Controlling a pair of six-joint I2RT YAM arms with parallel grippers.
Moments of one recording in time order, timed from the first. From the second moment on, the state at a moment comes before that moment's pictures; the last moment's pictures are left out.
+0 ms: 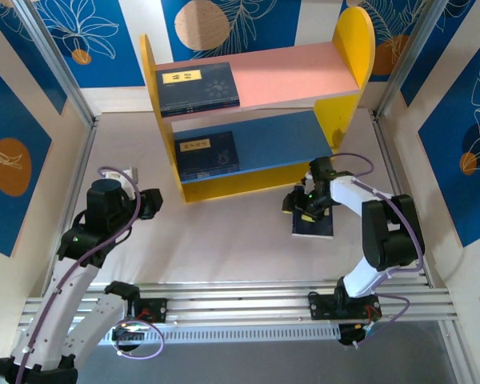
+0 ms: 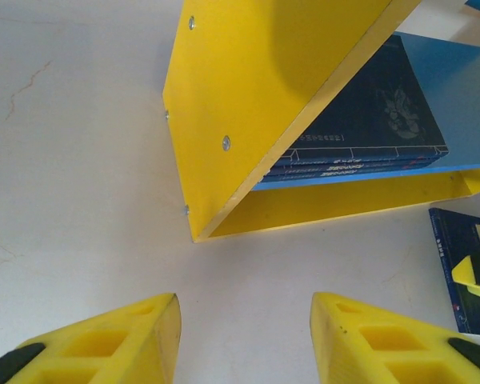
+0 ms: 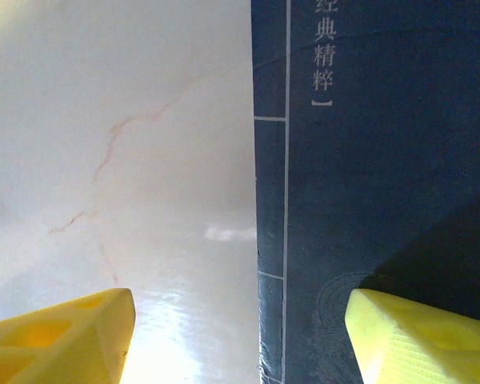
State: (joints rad) left arm -0.26 0.71 0.85 -0.70 0.07 -0.41; right arm 0.21 1.63 0.92 -0.66 -0.37 0.42
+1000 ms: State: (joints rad) left arm -0.26 0.69 0.60 -0.57 0.20 -0.60; right arm 0.86 1.90 1.24 -0.53 -0.44 0.66
